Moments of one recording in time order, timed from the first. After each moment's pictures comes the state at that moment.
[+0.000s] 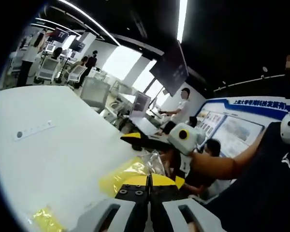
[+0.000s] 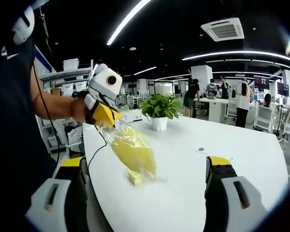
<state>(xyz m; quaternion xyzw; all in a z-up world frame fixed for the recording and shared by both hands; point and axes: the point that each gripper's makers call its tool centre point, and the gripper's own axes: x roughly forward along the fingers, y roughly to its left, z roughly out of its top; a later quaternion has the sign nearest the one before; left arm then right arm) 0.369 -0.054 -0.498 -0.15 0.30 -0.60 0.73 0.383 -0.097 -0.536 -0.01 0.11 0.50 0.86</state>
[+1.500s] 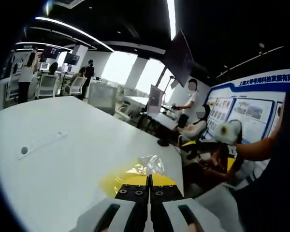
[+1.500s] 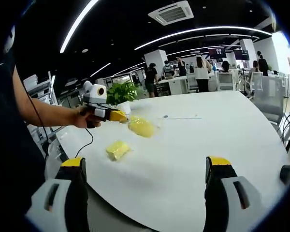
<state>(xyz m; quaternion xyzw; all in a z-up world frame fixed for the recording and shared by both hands) 0.449 -0.066 -0.613 -0.06 0.24 -0.59 0.77 0.350 -0.197 -0.616 0.07 0.20 0.34 0.92</state>
